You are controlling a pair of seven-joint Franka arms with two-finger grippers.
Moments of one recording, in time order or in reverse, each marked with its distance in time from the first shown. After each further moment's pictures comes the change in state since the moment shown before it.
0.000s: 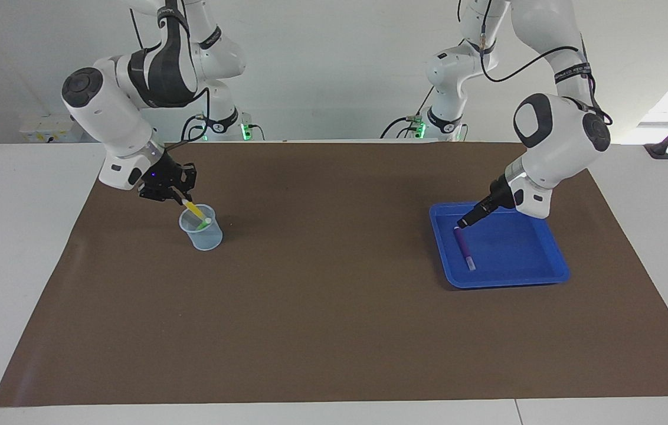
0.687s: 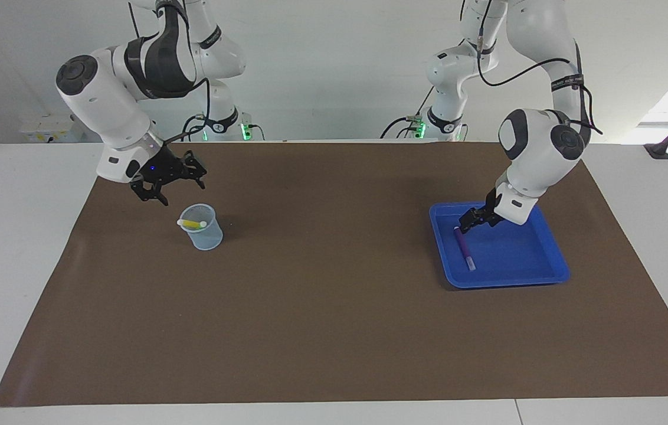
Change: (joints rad) left arm -0.035 0.067 -0.011 -0.080 0.244 0.155 0.283; right arm 0.023 -0.015 0.035 0.052 0.234 -0.022 0.129
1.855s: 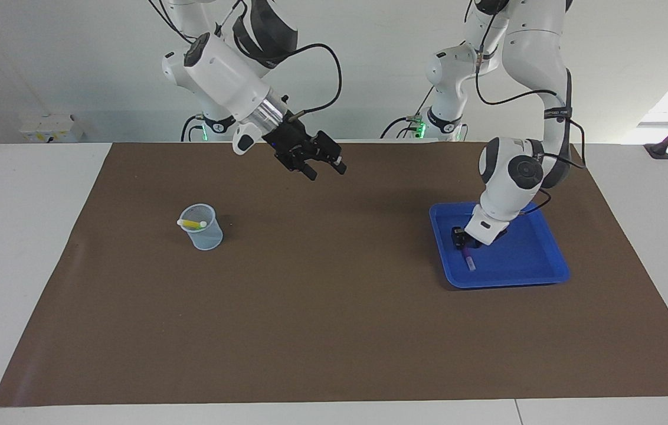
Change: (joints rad) left arm -0.031 0.105 -0.001 0.003 0.194 0.067 -0.059; right arm 0.423 0.016 0.010 -0.030 0.377 0.499 0.874
